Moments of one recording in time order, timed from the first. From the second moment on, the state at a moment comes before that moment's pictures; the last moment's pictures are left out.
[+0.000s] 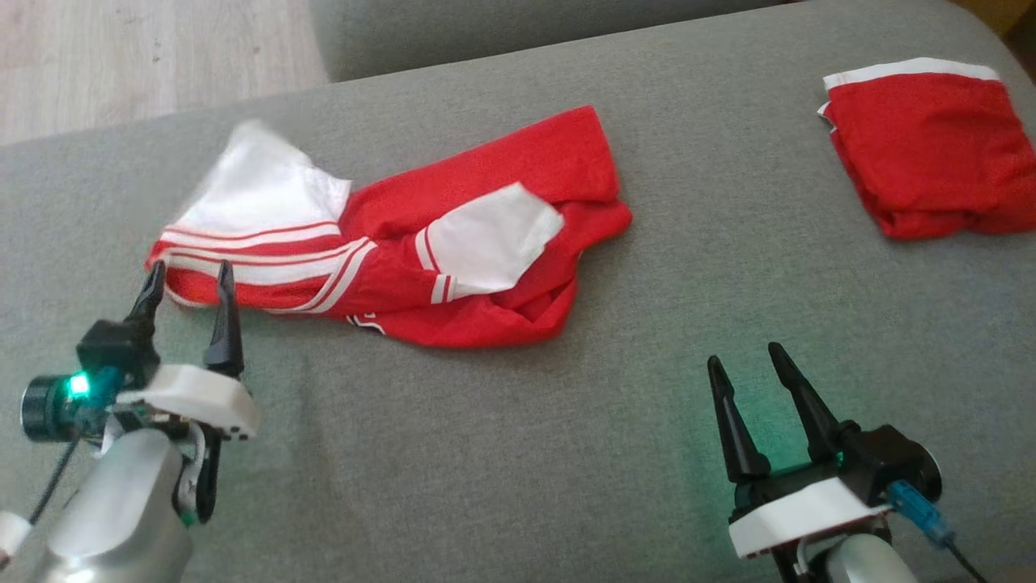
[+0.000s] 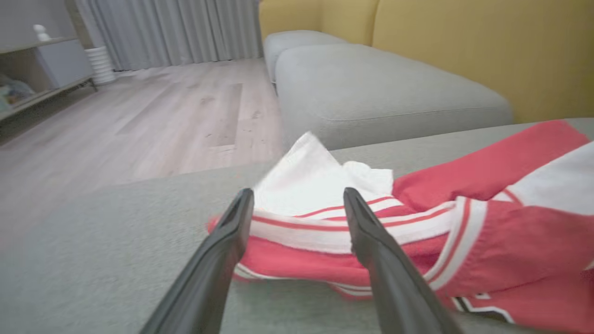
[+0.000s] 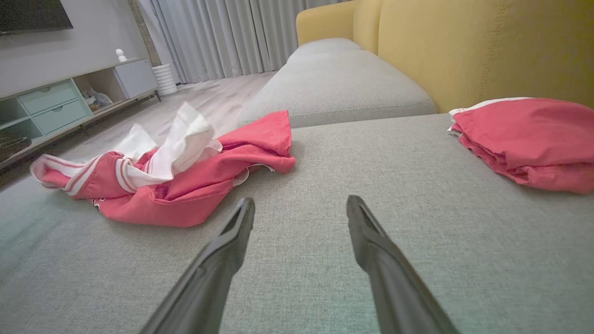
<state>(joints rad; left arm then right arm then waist) -0.45 0.40 -0.49 0.61 -0.59 0.09 -0.24 0.01 -0.05 0.19 0.22 0.13 0.12 -0.26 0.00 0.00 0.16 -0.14</state>
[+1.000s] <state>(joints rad) -0.85 0.08 -0.88 0.91 -0.04 0.19 -0.09 -0.08 -0.05 0.24 0.24 0.13 0.12 -0.26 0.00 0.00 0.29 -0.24</state>
